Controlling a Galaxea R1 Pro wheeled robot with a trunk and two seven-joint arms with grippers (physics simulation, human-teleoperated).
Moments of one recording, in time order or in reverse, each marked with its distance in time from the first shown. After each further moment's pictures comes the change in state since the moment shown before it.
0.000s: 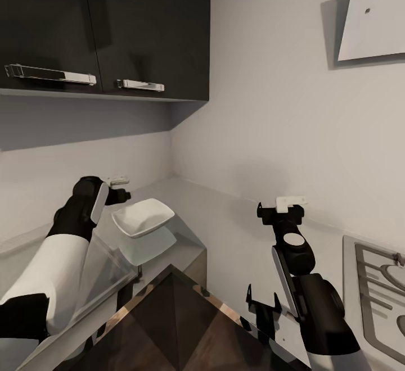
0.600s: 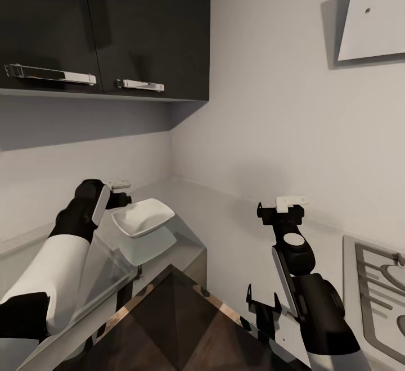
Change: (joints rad) left arm 0.000 0.000 0.001 0.045 0.000 0.000 0.000; right arm 0.000 0.000 0.000 0.000 0.000 0.000 0.000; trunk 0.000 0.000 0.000
